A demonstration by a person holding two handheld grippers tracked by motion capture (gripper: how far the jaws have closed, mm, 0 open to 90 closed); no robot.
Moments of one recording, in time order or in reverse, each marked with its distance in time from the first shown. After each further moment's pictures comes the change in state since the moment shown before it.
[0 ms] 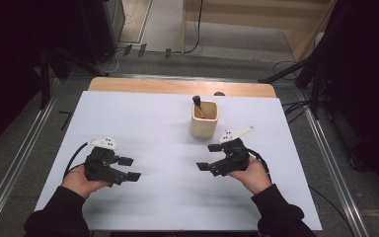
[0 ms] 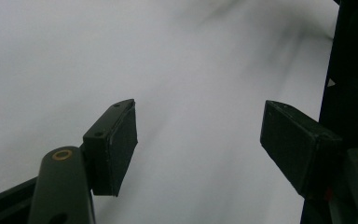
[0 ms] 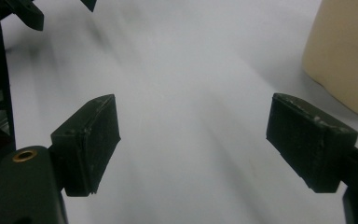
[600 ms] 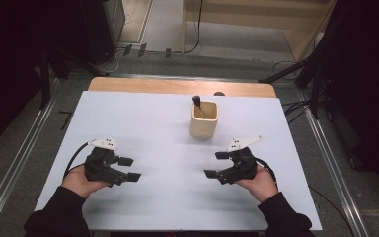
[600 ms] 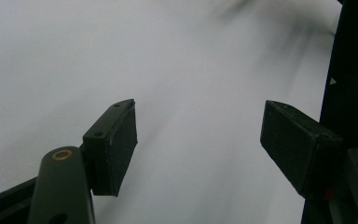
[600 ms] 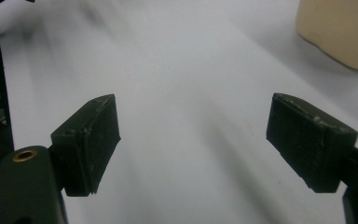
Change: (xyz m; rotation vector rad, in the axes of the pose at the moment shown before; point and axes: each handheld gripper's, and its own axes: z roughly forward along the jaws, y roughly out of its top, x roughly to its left) left arm 0.000 0.000 0.000 0.004 0.003 0.004; right arm -0.001 -0.030 -0.010 0.003 -0.015 0.029
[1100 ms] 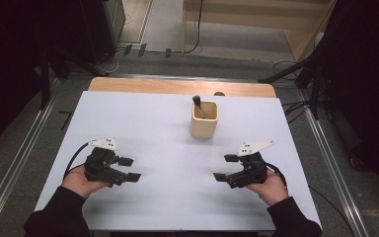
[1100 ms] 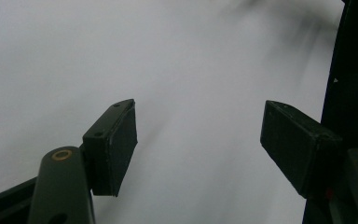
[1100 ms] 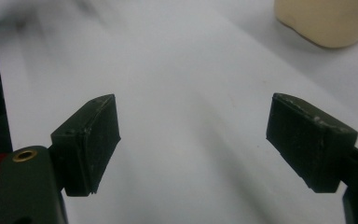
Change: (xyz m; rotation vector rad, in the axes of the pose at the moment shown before) left arm 0.000 0.000 0.001 0.005 0.003 0.003; right arm -0.004 -0.019 -0.020 -0.012 -0.035 -0.007
